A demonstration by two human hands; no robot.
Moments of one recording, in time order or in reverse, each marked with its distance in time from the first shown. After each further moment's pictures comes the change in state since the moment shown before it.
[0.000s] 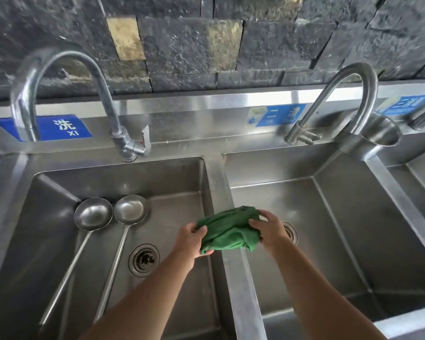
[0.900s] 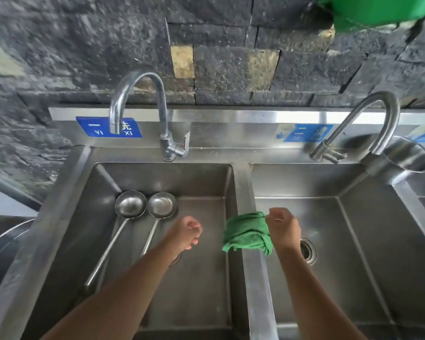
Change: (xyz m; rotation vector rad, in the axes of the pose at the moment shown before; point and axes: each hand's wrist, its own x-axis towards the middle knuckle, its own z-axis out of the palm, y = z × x) left_hand -0.051 0.026 -0.077 0.532 0.099 0.183; right_hand -0.061 -0.018 0.019 -0.567 0.230 -0.447
